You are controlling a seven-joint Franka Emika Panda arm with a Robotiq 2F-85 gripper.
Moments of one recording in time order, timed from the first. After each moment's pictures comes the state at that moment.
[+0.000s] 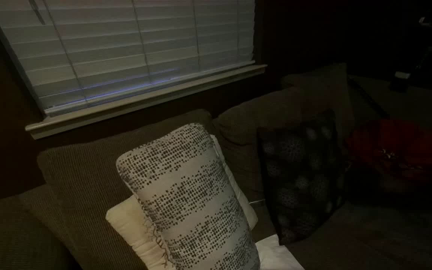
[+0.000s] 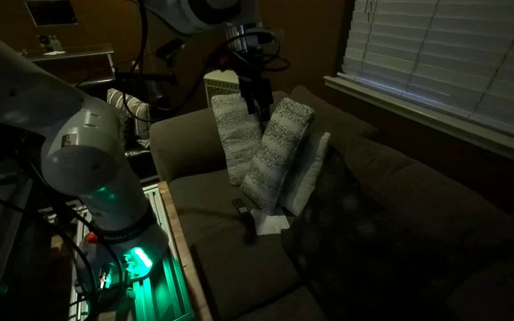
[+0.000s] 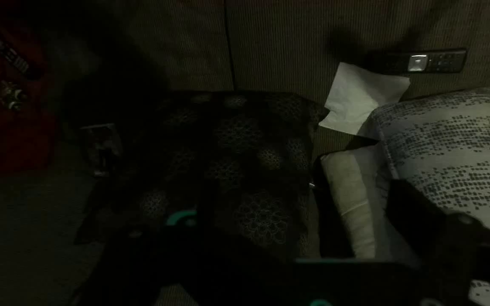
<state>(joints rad) -0.02 -0.59 0.21 -2.62 -0.12 2.11 0.29</state>
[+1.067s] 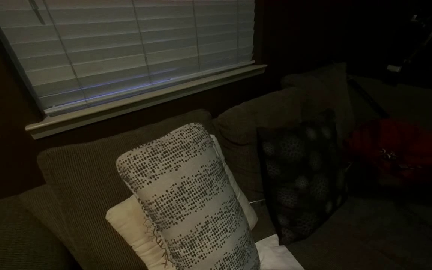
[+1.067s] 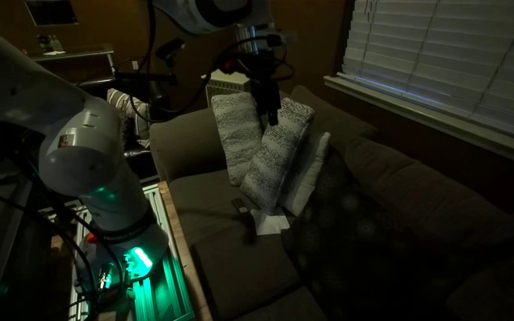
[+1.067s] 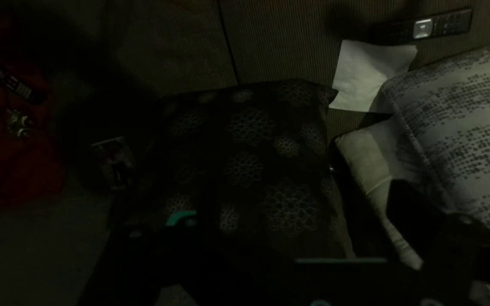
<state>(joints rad) -0.07 -0.56 0.16 -2.61 -0.12 2.15 0.34</state>
